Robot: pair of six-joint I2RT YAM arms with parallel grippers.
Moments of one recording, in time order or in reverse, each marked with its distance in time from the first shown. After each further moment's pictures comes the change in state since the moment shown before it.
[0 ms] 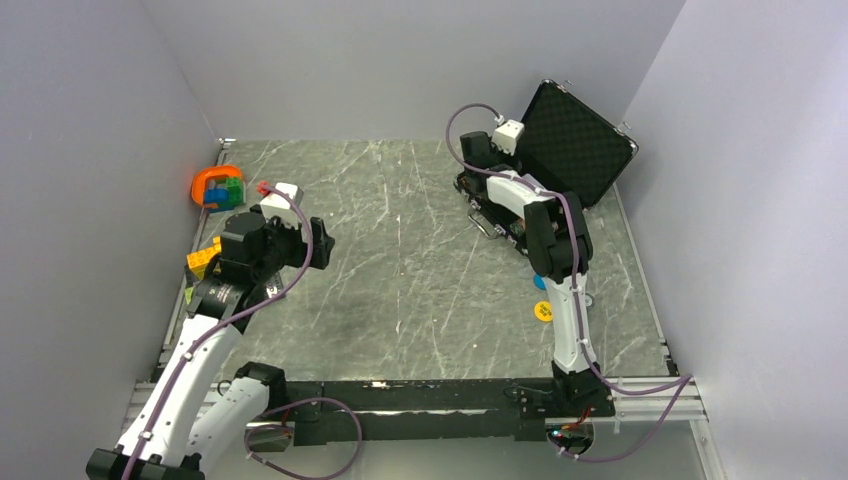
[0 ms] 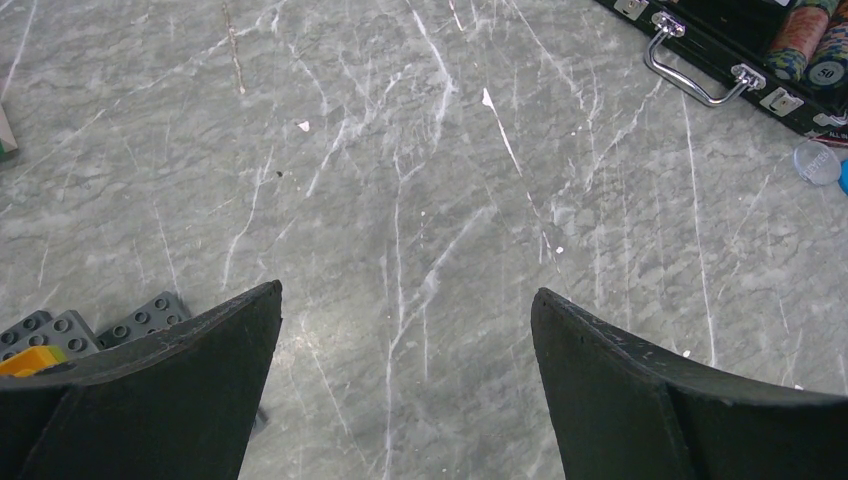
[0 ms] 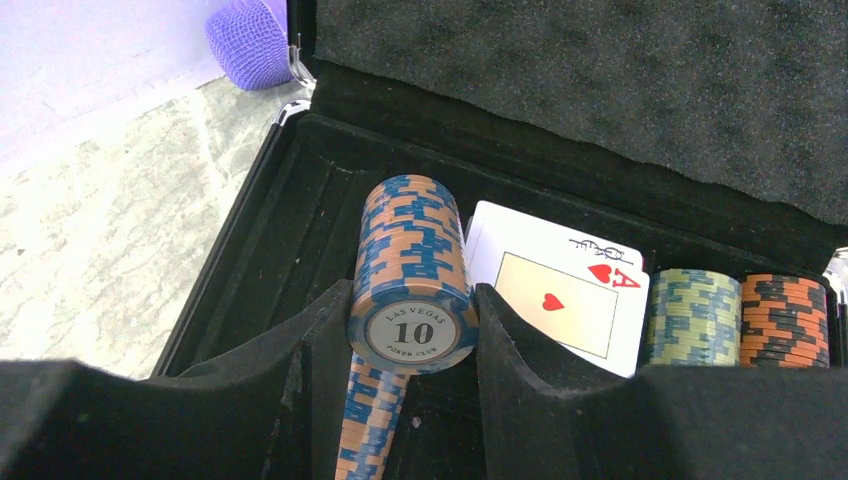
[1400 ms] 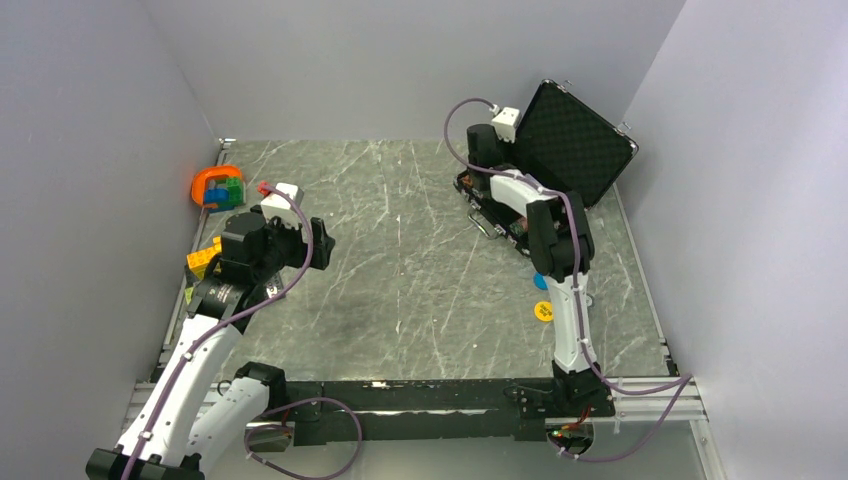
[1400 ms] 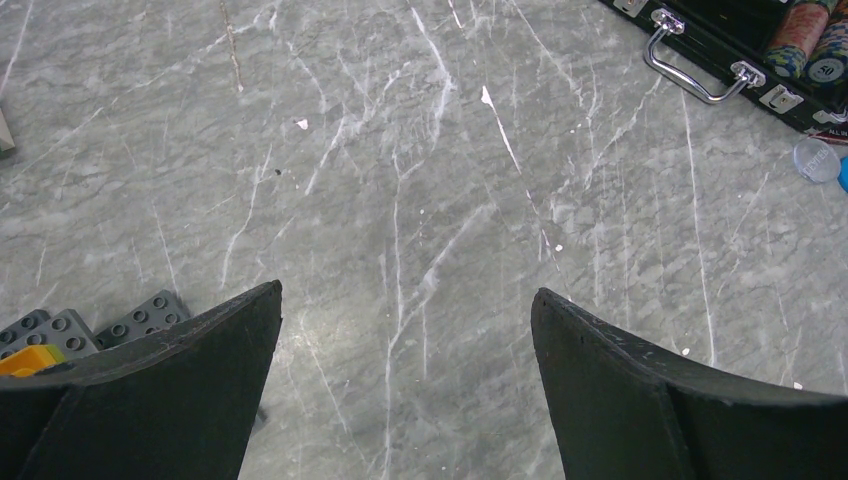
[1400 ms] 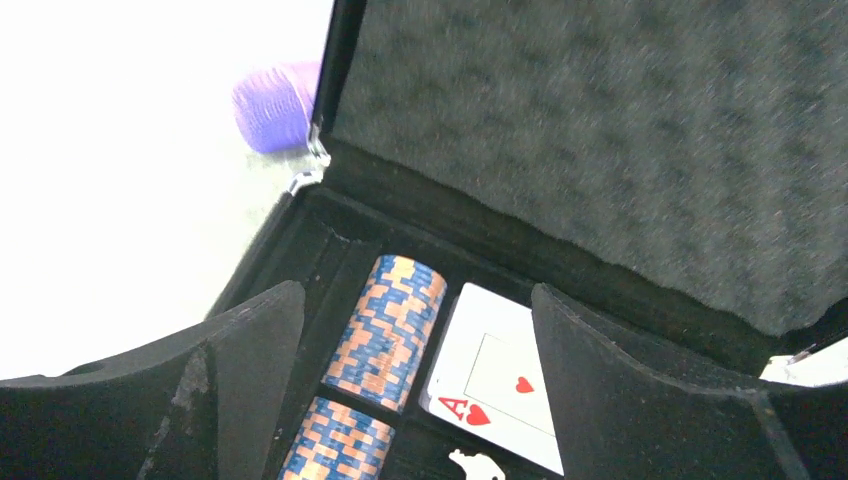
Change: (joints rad) left arm -0.002 0.001 0.000 -0.003 0.000 0.000; right arm -0.021 0.054 0.028 0.198 0.005 -0.301
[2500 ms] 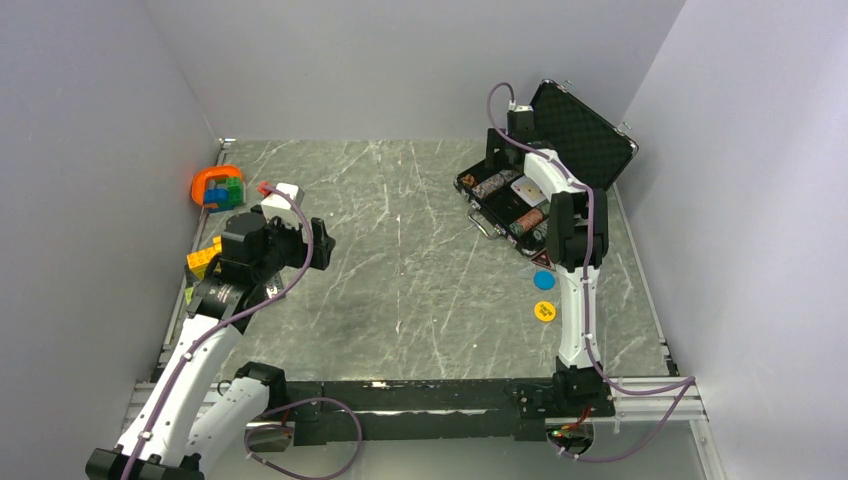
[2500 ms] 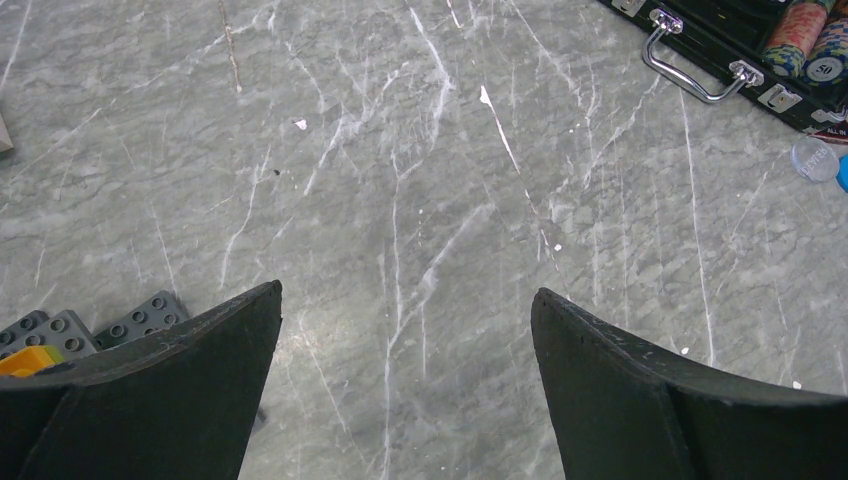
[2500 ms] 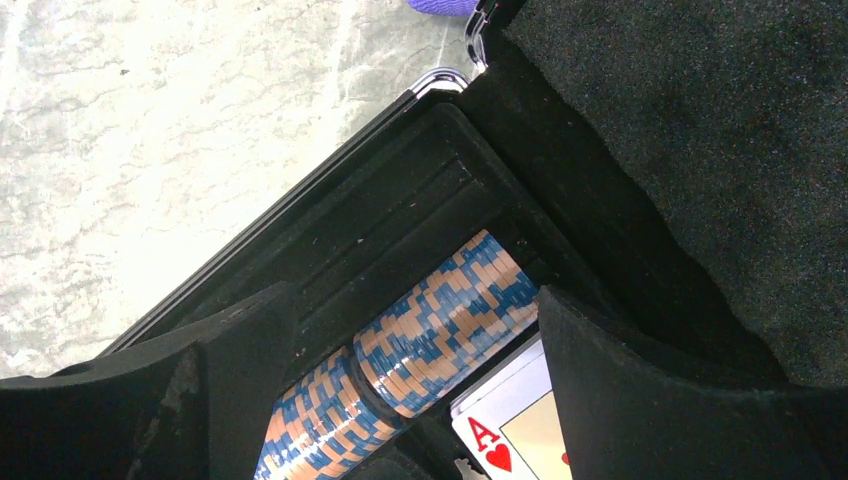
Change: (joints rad) left arm -0.003 0.000 0.000 0.000 0.000 0.000; right arm -0.190 0.037 0.233 -0.461 -0.815 0.013
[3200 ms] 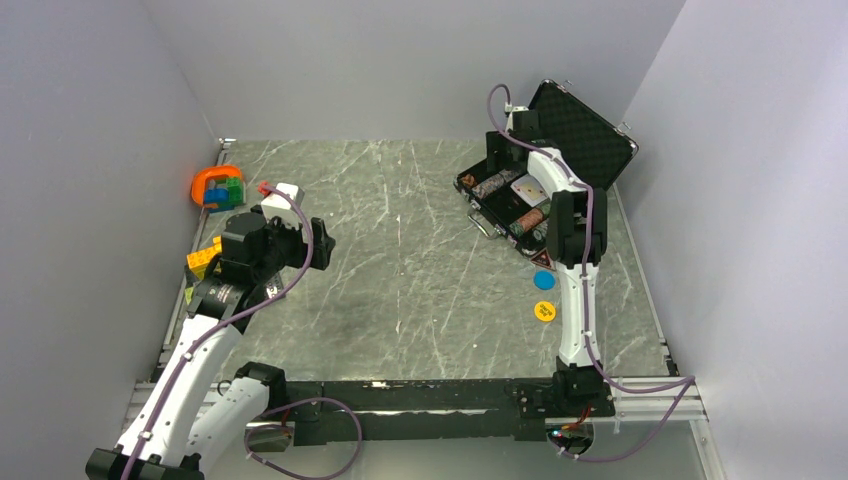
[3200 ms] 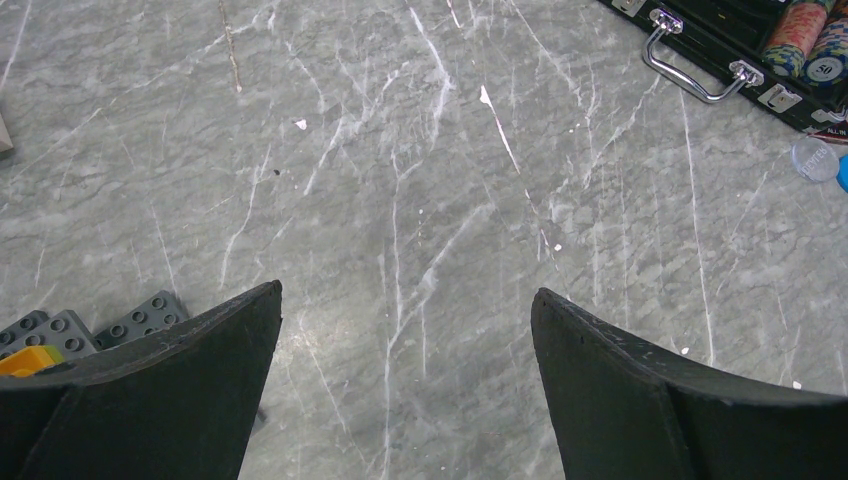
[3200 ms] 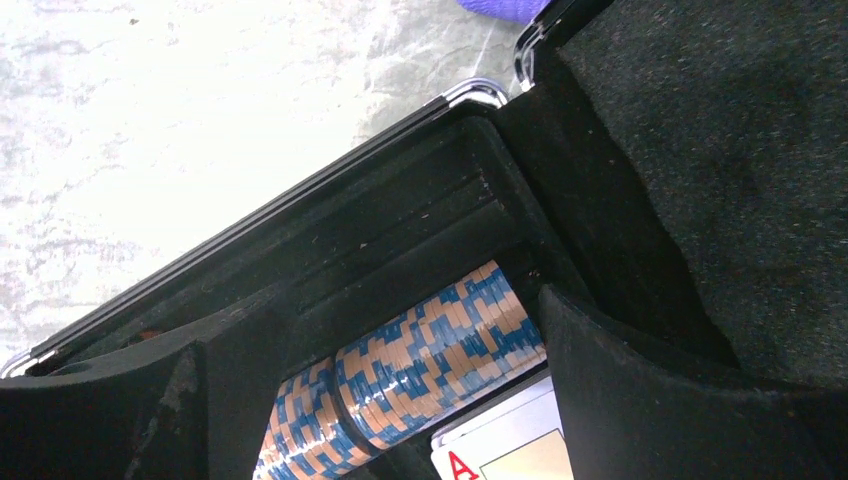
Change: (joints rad) left arm 0.000 0.000 0.000 0.000 0.000 0.000; right arm -0.023 0.066 0.085 -0.047 -0.127 -0.123
